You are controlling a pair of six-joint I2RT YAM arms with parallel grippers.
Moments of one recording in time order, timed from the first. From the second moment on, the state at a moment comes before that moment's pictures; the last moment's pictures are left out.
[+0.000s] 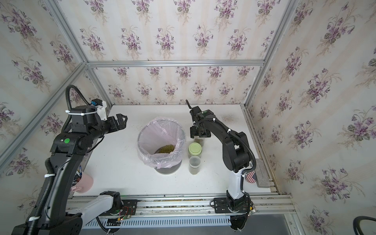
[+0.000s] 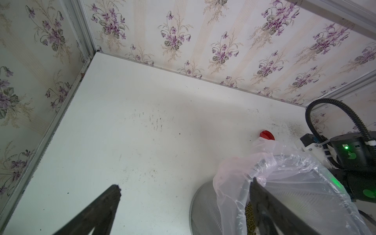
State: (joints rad) left arm -0.06 1.09 1.45 -0.94 0.03 -0.30; right arm 0.47 1.94 1.62 -1.08 0.07 0.40
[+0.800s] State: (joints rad) left arm -0.06 1.09 1.50 -0.94 0.03 -0.29; right arm 0.45 1.94 1.77 -1.11 0.07 0.41
